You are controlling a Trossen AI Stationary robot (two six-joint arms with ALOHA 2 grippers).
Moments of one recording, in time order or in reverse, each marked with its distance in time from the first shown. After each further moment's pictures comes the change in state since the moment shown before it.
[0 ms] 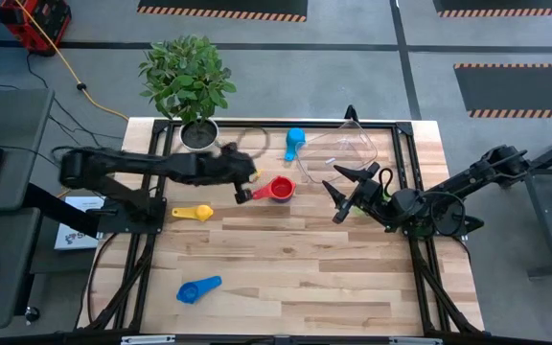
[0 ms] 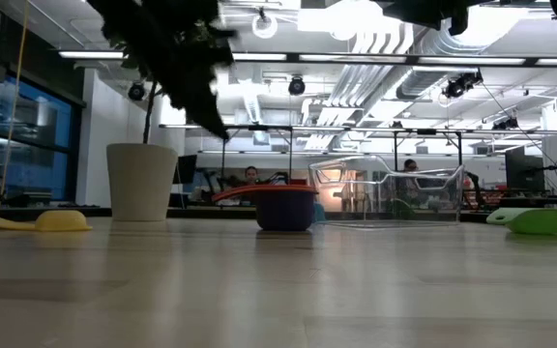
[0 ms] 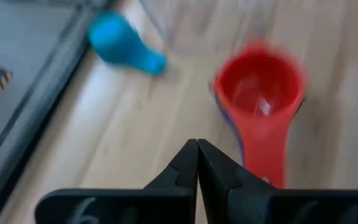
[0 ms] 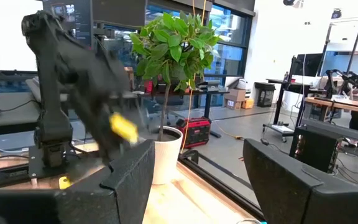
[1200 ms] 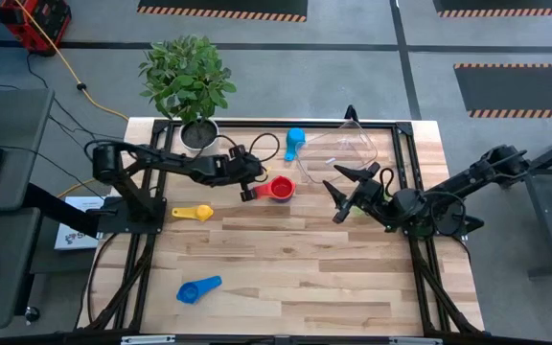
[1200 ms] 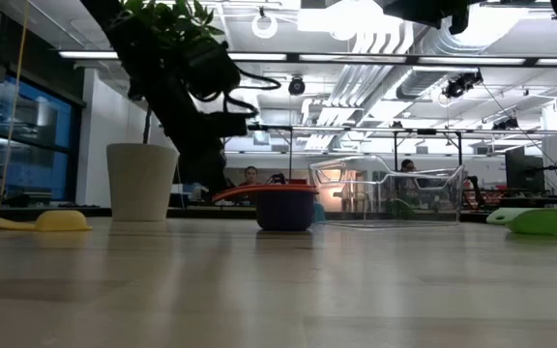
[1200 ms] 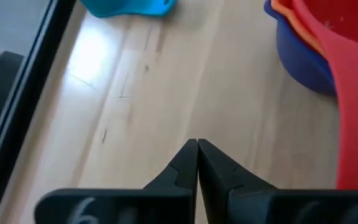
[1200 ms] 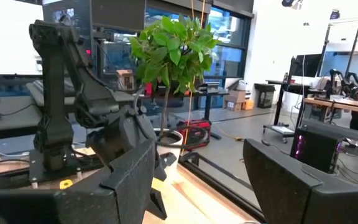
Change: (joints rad) left arm 0.094 0.289 -0.052 0.219 -0.036 0.162; right arm 0.003 0.000 0.000 0.018 0.002 -0.005
